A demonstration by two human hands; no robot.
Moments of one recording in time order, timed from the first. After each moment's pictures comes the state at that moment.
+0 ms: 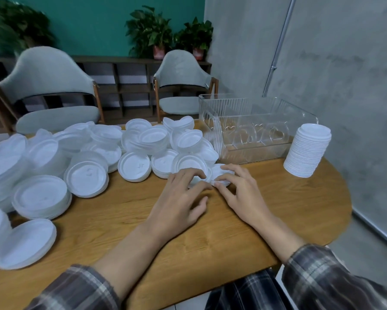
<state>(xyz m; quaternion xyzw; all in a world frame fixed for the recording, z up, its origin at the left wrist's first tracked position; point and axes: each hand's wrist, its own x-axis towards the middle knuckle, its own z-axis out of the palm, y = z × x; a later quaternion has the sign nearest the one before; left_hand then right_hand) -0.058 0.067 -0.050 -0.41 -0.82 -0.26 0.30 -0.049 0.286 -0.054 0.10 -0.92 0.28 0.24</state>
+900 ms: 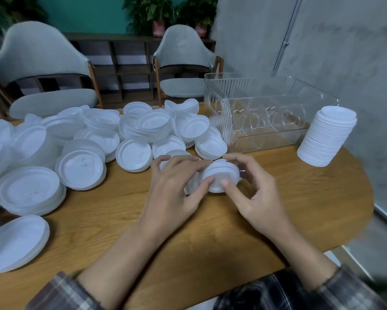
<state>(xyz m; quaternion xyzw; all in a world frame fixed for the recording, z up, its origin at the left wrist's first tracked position) -0.051 0.059 -0.034 -0.30 -0.83 -0.36 0.31 -0.011 0.257 -0.028 0.16 -0.81 0.50 0.25</state>
